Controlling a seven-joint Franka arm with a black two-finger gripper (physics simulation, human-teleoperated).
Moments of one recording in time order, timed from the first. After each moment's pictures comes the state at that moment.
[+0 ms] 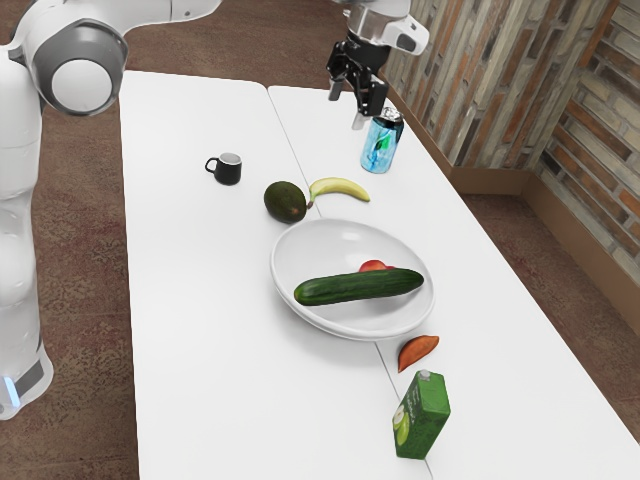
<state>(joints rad) 0.14 0.12 0.01 -1.28 0.09 1.39 -0.06</state>
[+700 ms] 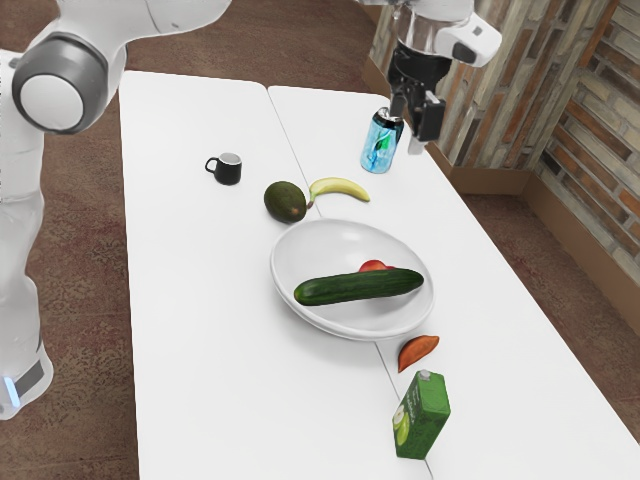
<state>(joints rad) -0.18 0.15 -0.04 -1.09 0.17 1.36 -0.17</state>
